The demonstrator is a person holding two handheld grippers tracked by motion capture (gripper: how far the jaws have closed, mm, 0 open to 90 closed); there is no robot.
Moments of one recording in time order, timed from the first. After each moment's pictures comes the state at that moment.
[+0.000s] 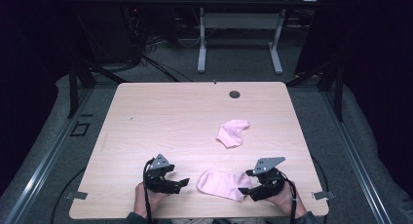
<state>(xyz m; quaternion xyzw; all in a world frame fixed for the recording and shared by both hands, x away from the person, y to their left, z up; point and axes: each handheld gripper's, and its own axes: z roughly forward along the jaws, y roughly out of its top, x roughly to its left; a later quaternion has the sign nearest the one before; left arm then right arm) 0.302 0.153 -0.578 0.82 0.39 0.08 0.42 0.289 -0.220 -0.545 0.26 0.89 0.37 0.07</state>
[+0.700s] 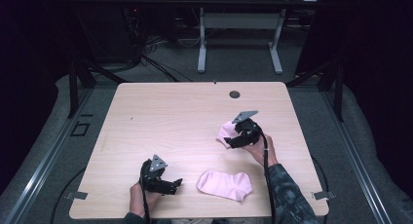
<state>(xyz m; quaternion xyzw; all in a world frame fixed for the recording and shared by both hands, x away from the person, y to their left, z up) 0.305 0.163 -0.591 0.83 0.40 0.15 0.36 0.436 -0.170 -0.532 0.33 0.87 0.32 0.17</state>
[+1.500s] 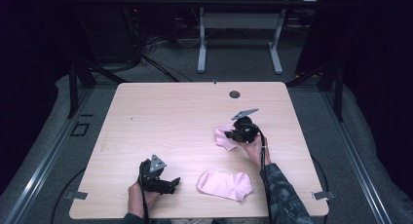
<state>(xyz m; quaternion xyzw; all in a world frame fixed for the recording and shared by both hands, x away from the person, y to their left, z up) 0.306 0.166 -0.592 0.83 0.40 0.17 0.35 0.438 -0.168 -0.542 0.37 0.85 0.37 0.10</state>
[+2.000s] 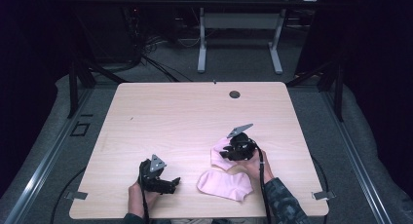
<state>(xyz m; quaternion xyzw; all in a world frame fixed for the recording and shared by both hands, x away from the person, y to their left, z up) 0.306 0.165 -0.592 0.83 0.40 0.17 0.35 0.399 -0.159 -0.563 0.33 0.88 0.33 0.05</state>
